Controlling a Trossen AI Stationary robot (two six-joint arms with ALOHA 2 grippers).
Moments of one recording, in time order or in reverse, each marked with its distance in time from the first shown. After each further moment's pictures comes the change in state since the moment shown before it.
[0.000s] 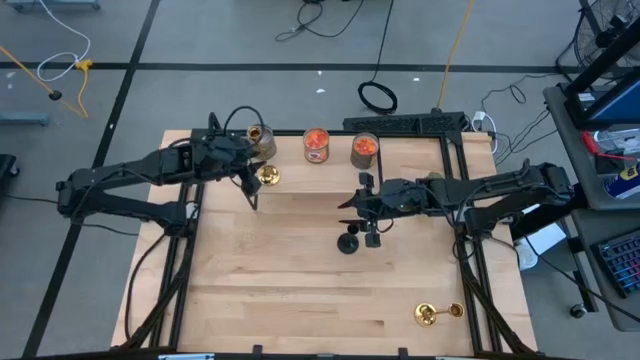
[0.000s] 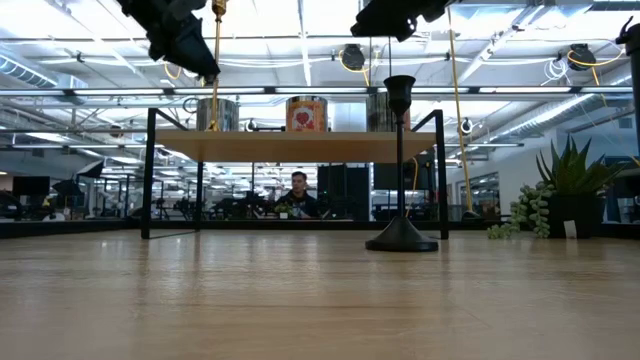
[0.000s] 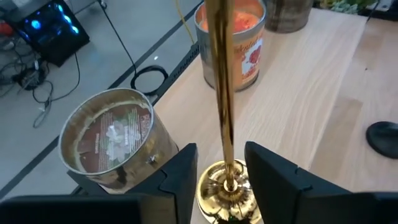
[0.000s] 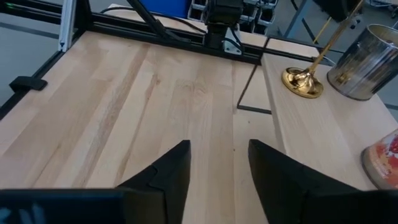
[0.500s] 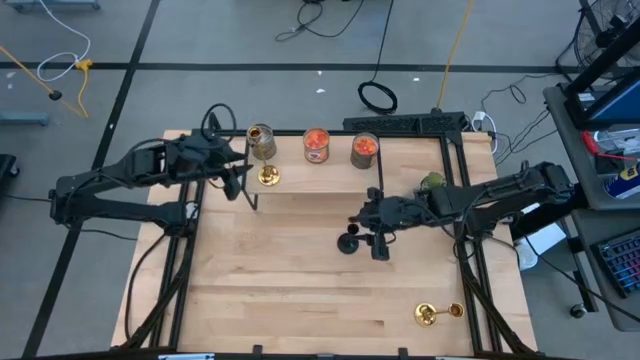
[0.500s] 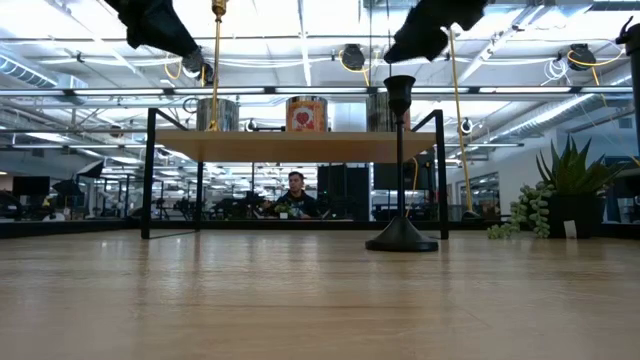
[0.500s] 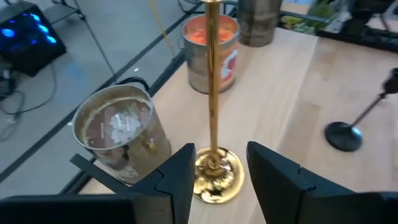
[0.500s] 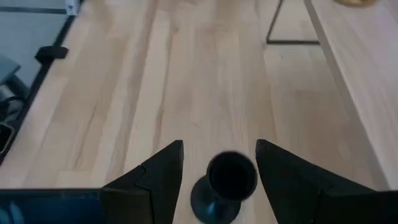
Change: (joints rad) left arm -0.002 -0.159 0.000 -0.085 0.090 -0.010; right arm 0.086 0.000 -0.004 -0.213 0.026 0.249
